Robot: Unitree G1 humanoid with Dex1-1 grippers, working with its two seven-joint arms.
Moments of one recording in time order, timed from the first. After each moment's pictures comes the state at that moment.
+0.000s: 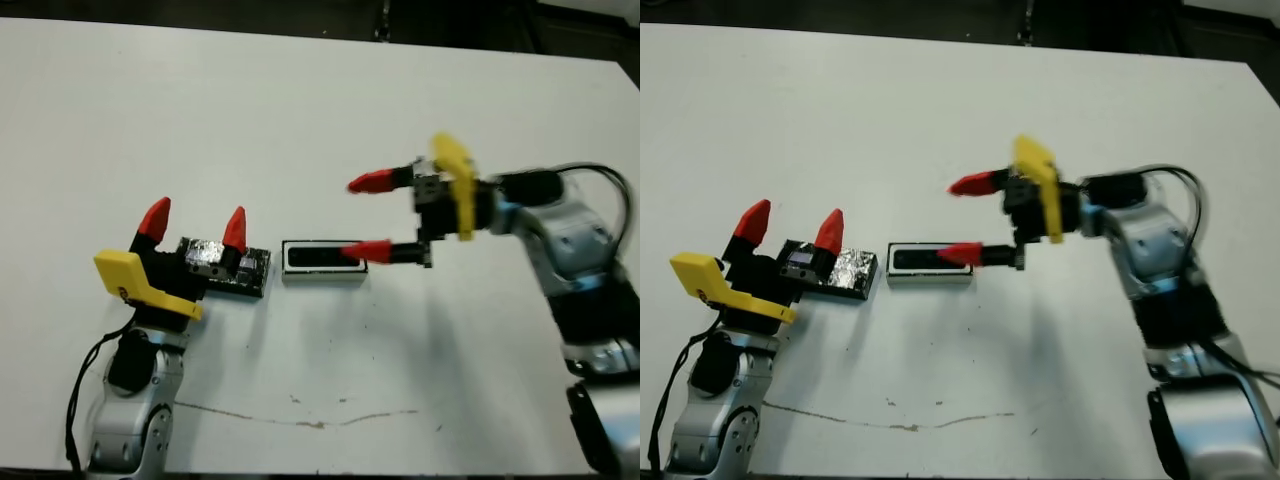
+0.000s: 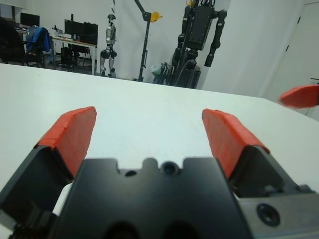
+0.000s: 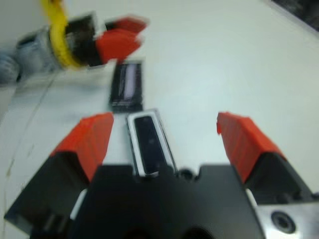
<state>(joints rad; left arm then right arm) 0.07 0.13 0.03 -0.29 -0.28 -0.06 -0.19 -0.47 -0.52 0.00 -0.09 0.35 0.48 1.05</state>
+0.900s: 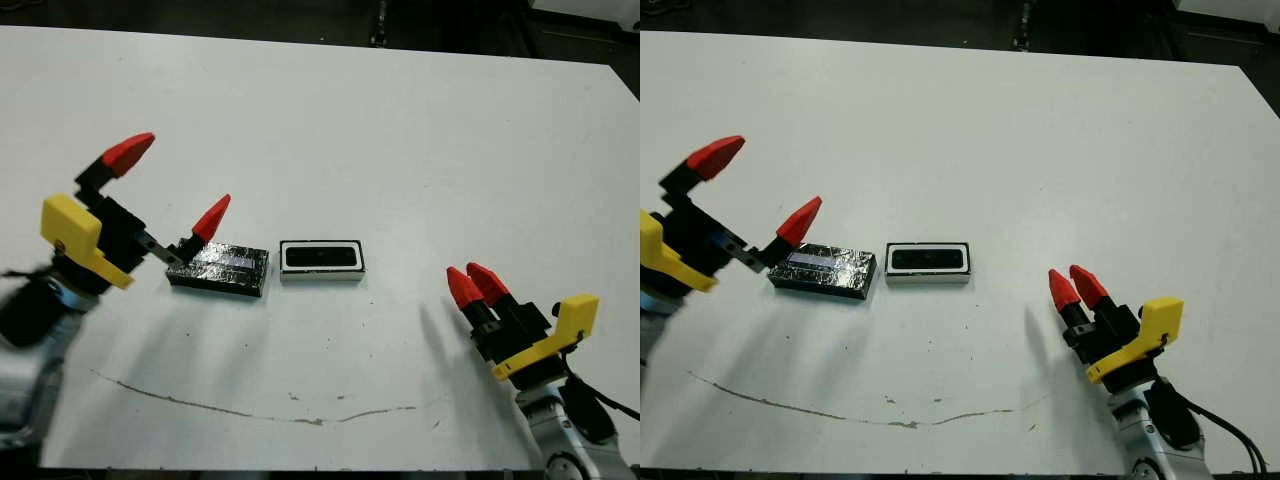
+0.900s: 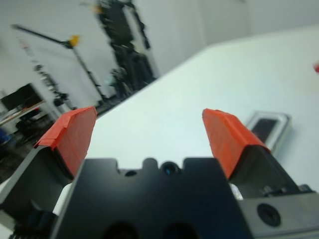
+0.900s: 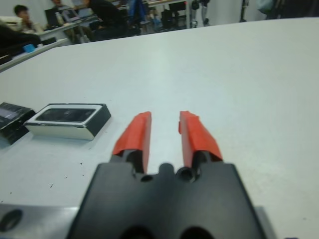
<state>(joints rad) -0.11 0.69 0.17 -0.30 -0.34 0.02 -0.67 0.24 -0.17 -0.14 -0.35 0.40 0.19 0.42</state>
